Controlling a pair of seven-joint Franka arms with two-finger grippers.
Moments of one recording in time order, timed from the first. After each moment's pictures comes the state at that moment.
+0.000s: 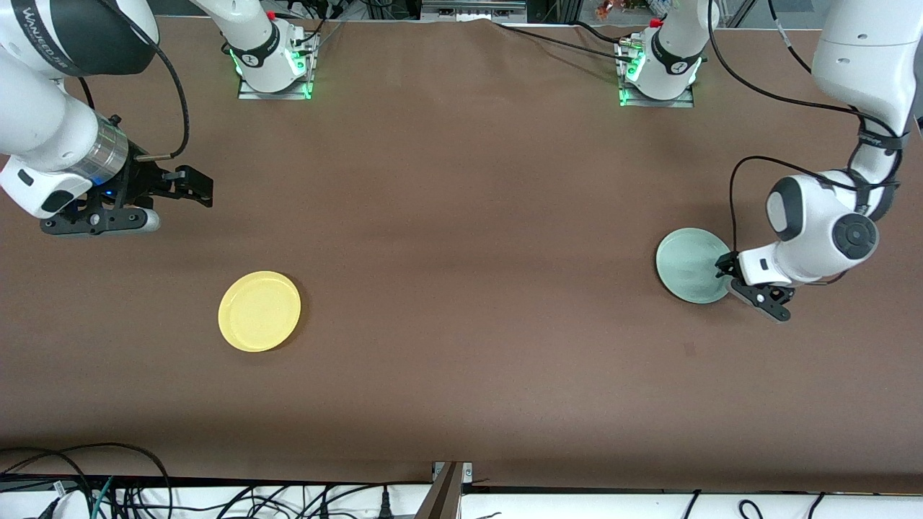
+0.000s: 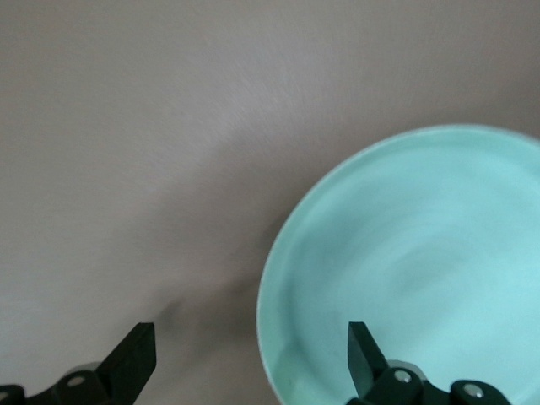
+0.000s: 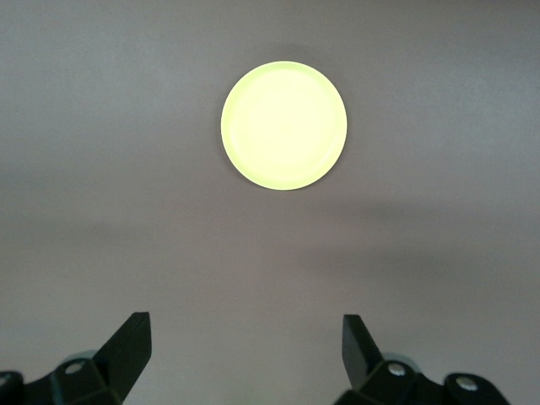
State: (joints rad) left arm 0.13 0.52 0.03 -2.05 0.02 2.56 0.80; right arm 0.12 0.13 0.05 -1.59 -0.01 1.63 0.08
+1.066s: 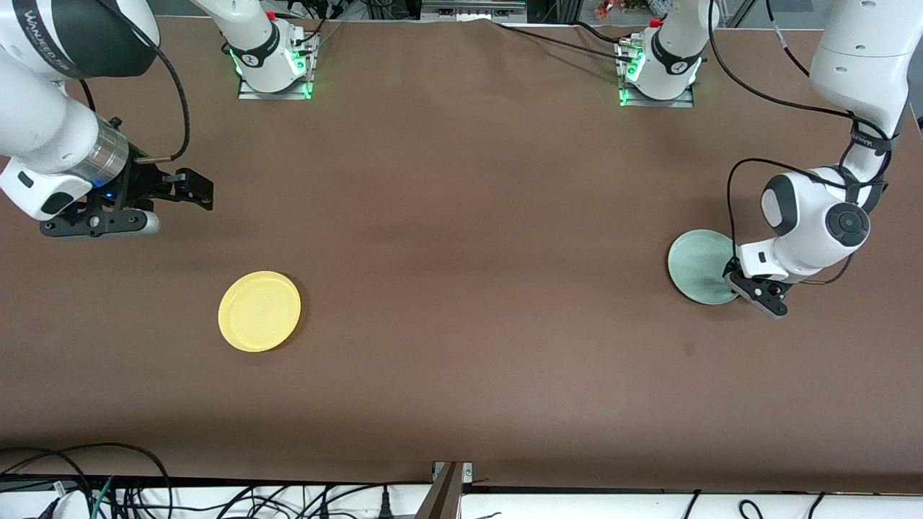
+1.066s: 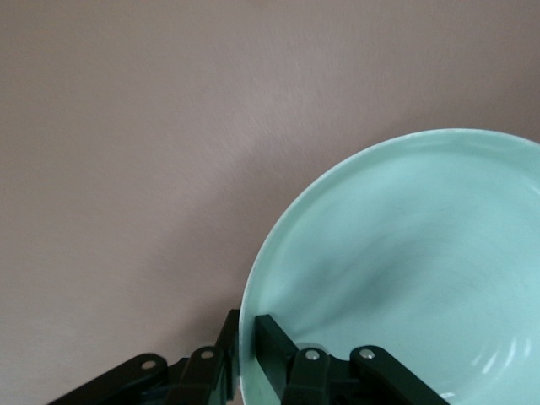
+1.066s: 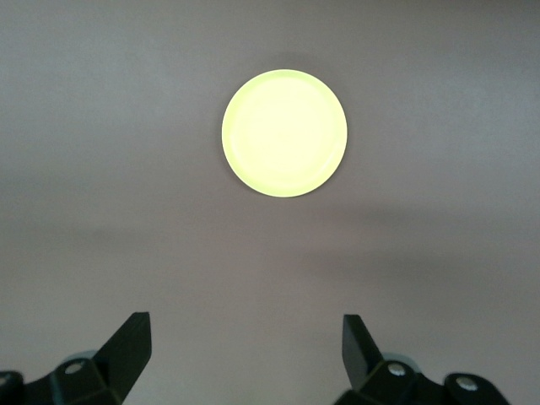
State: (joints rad) left arm 0.15 0.51 0.02 -2.06 0.02 2.65 0.90; right arm 0.12 0.13 0.05 -1.59 -0.01 1.65 0.08
